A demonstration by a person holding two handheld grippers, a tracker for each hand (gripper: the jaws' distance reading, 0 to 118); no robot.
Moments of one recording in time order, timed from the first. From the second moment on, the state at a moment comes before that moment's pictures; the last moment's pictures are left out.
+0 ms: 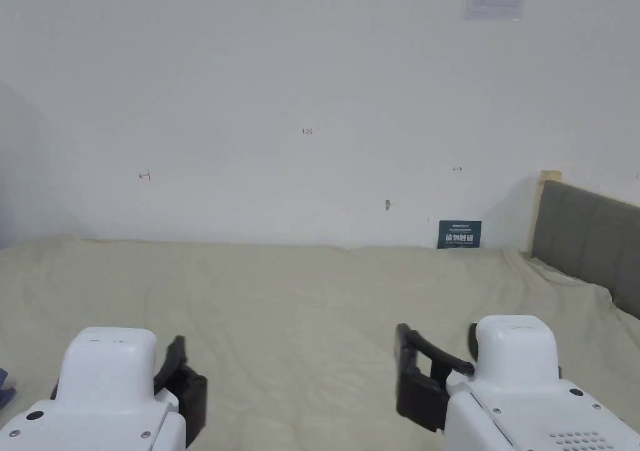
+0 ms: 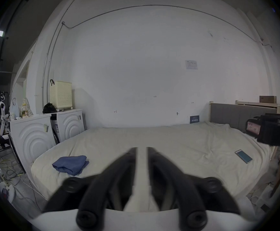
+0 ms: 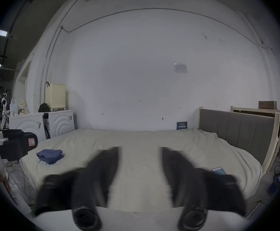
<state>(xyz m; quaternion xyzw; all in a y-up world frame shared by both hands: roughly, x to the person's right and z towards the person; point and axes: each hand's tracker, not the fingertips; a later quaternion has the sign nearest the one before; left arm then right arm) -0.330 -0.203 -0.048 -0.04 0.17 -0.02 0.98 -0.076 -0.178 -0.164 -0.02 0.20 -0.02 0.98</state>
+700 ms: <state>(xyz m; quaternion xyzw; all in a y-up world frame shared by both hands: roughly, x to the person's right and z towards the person) -0.297 -0.192 -0.042 -0.06 0.16 -0.07 0.98 -0.049 -0.172 -0.159 -0.02 0.16 -0.02 0.99</state>
